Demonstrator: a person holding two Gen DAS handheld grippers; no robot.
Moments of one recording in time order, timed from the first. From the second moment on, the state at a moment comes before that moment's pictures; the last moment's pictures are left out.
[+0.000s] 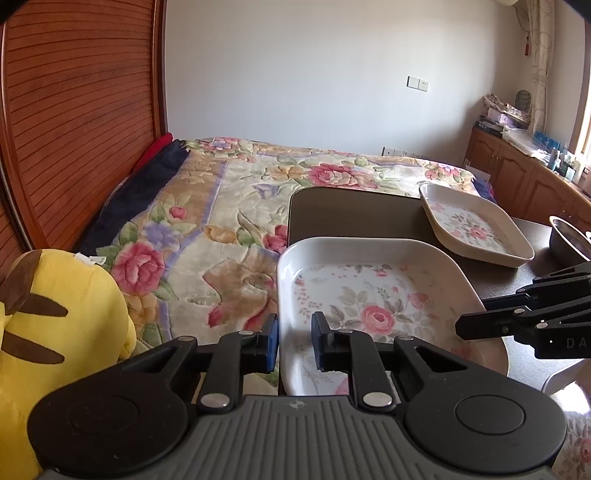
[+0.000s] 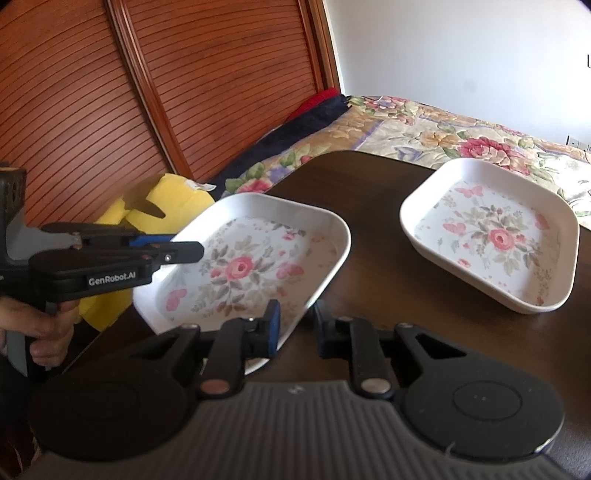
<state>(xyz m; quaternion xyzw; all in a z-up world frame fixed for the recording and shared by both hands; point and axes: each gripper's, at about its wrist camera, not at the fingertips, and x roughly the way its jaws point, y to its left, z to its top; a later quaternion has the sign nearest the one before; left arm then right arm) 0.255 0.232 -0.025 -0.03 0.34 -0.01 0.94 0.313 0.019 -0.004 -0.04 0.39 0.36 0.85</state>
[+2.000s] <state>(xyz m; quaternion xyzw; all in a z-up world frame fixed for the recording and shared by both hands) 0.127 0.099 -0.004 -0.02 0.32 -0.10 0.94 0.186 -0.127 0.010 -0.01 0.33 0.32 0.89</state>
